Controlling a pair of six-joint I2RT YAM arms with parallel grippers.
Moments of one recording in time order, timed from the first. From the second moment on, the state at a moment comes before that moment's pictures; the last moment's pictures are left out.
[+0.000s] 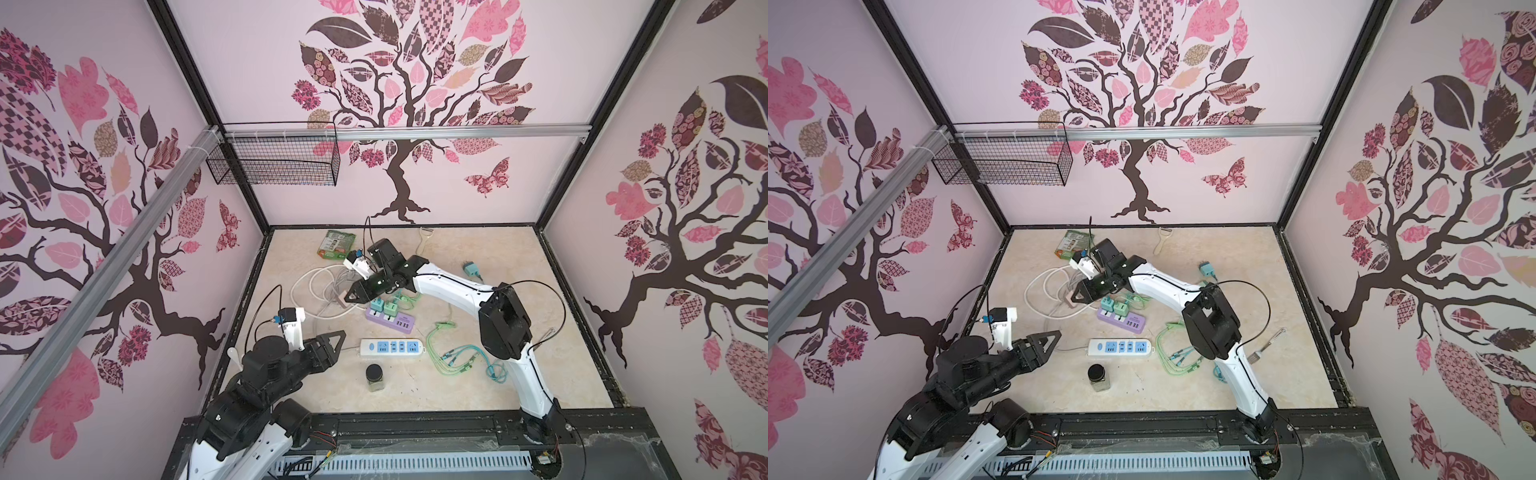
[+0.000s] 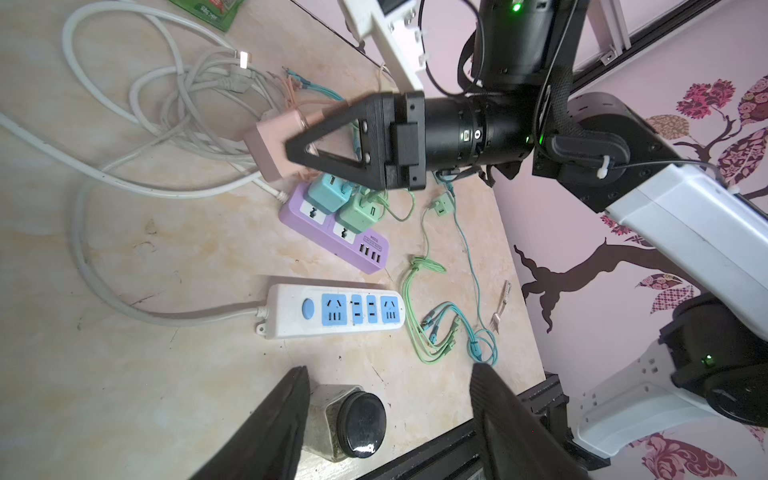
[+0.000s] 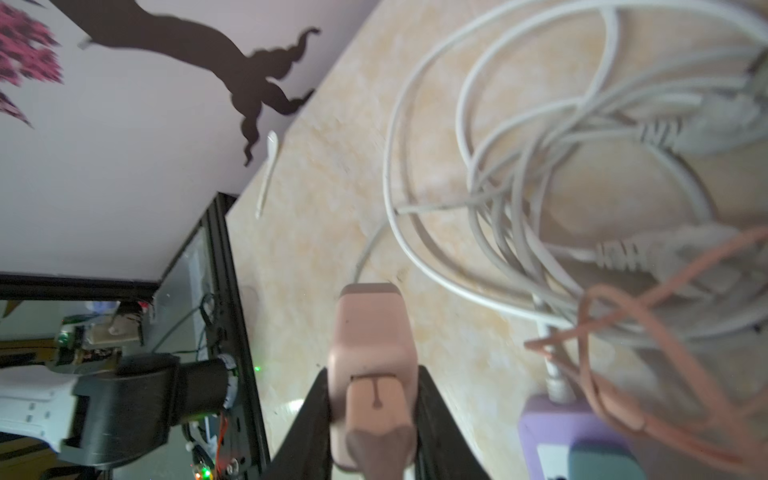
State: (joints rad) left arm -0.53 0.32 0.72 -0.86 0.06 -0.78; right arm 0.81 2.20 1.88 -0.54 -0.58 0.23
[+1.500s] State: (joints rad) left arm -0.49 0.92 0.43 -0.38 0.13 -0.87; right arm 0.91 2.00 1.66 -0.86 -0.25 -0.21
